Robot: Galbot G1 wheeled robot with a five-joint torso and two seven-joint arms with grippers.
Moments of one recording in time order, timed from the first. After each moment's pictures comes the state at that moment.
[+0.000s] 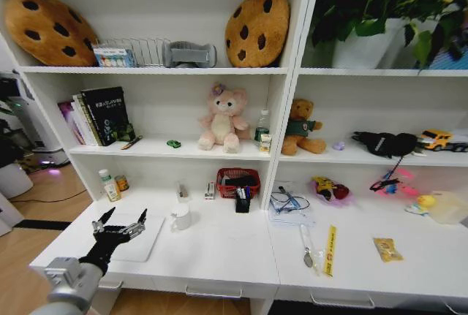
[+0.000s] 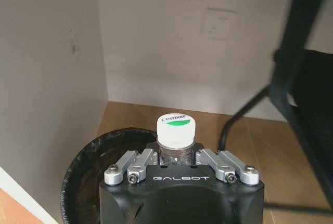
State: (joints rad) left arm 1.87 -1.08 -0.92 -2.44 -0.56 0.24 -0.12; right arm -1.43 1.26 0.63 0.87 0.15 0.25 -0.19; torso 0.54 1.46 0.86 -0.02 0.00
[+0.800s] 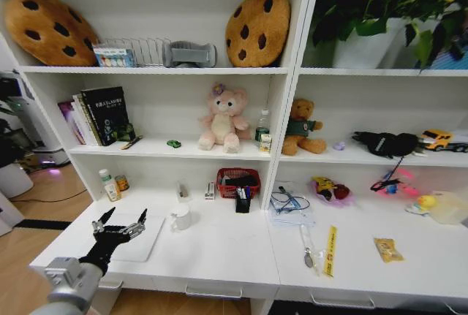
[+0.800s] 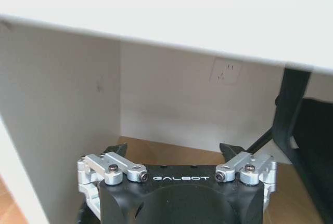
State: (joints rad) left arm 1.87 -1.08 -0.92 -2.44 -0.56 0.24 -0.12; right arm -1.60 1.25 0.63 1.07 0.19 0.41 -0.19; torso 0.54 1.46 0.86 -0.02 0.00
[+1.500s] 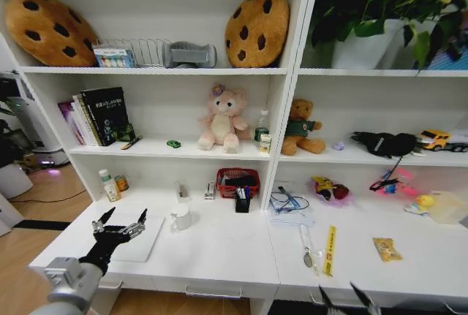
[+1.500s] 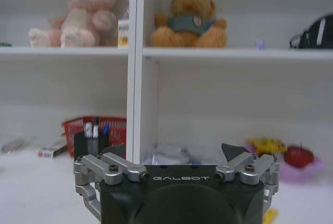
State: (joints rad) left arm 1.87 -1.08 -0.92 -2.44 -0.56 0.24 -0.12; right arm -2.15 1.19 0.95 2.21 0.53 0.32 -0.17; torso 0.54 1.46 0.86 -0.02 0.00
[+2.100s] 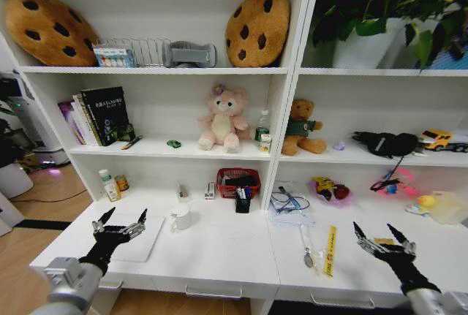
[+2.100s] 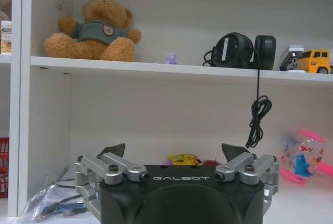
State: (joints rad) left arm 1.87 -1.08 -0.92 -2.44 -0.56 0.24 -0.12; right arm -1.99 1.09 1.09 2.03 0.69 0.23 -0.06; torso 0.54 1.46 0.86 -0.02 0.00
